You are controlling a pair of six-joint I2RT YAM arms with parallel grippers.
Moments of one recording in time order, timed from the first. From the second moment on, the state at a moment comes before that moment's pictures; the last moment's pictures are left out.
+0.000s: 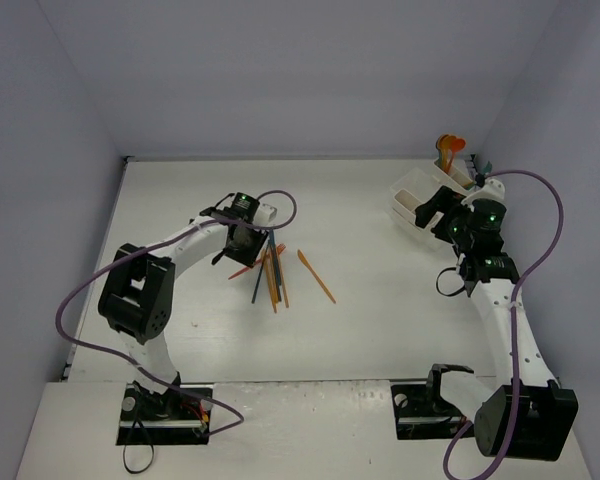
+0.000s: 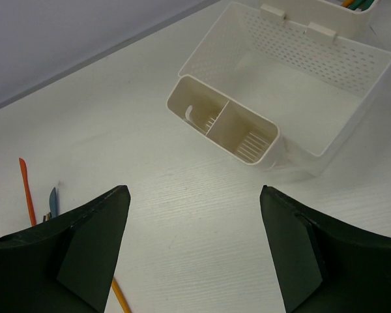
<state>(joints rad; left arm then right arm) -0.44 1.79 1.27 -0.64 0.05 0.02 -0.08 1.04 0.82 -0.16 -0.11 0.40</state>
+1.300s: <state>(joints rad) -0.41 1.85 1.30 -0.58 -0.12 0.11 -0.06 1.03 0.79 -0.19 -0.17 0.39</state>
